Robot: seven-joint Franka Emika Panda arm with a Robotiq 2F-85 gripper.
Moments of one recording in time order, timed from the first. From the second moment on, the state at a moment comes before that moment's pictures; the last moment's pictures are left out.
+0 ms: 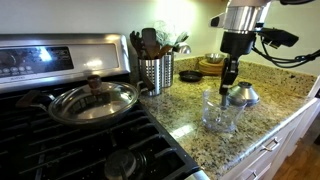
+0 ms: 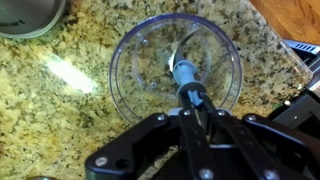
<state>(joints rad) 0.21 -0.17 0.13 -2.49 0.01 2.39 -0.42</state>
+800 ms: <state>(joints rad) 0.20 -0.10 0.12 -2.49 0.01 2.44 -0.43</state>
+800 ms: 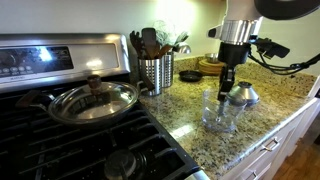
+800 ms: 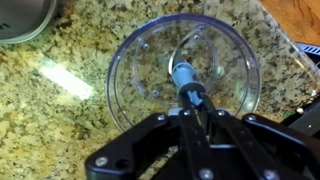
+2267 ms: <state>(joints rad) 0.17 -0.06 0.12 -2.49 -0.02 2.51 -0.43</state>
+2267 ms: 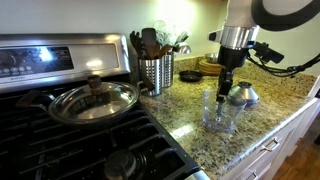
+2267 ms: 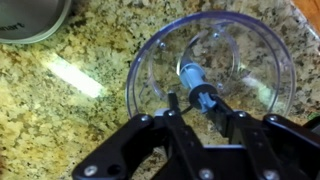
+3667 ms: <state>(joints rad) 0.15 -0.16 0.11 -2.52 -0.04 2.46 -0.38</state>
